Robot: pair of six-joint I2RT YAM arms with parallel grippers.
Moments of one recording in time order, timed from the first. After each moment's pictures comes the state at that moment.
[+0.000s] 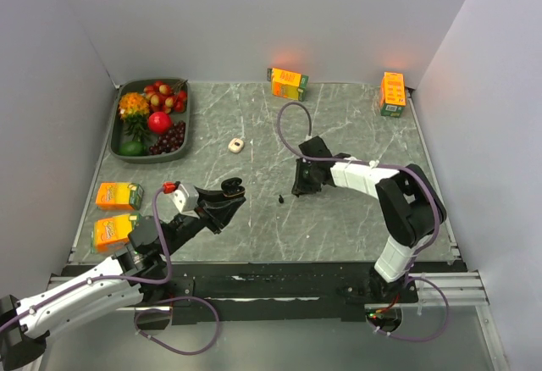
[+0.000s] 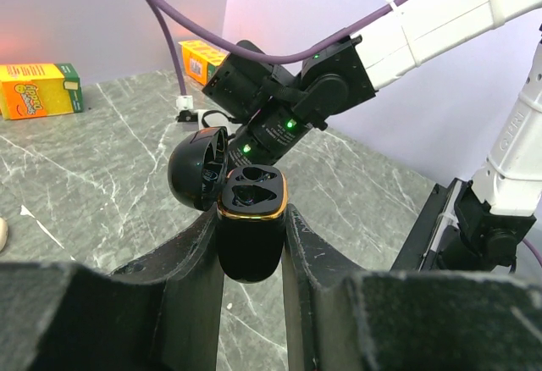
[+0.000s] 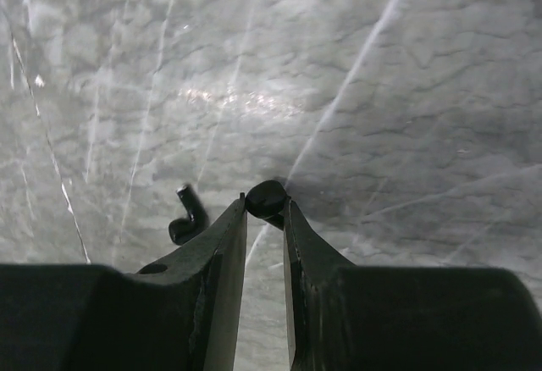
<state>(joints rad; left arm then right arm) -0.97 0.46 0.29 0.42 -0.08 -0.21 0.52 1.72 0.98 -0.31 -0.07 0.60</state>
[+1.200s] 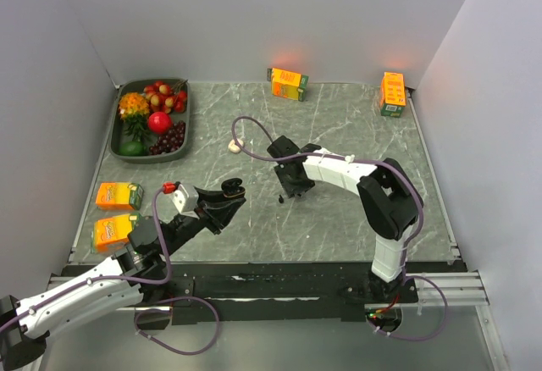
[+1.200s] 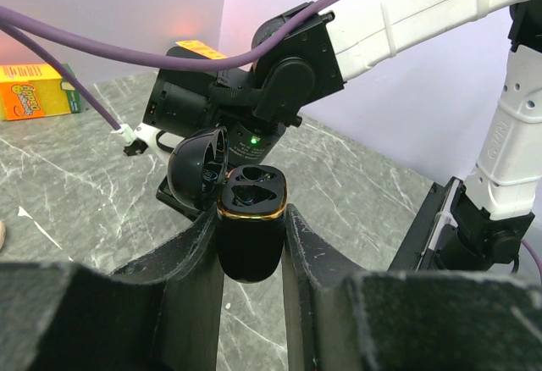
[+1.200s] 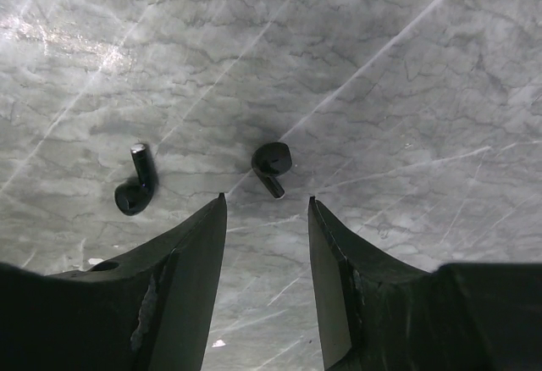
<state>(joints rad) -0.97 0.46 0.29 0.42 -0.07 -0.21 0.71 1.85 1.26 -0.69 0.25 0.24</state>
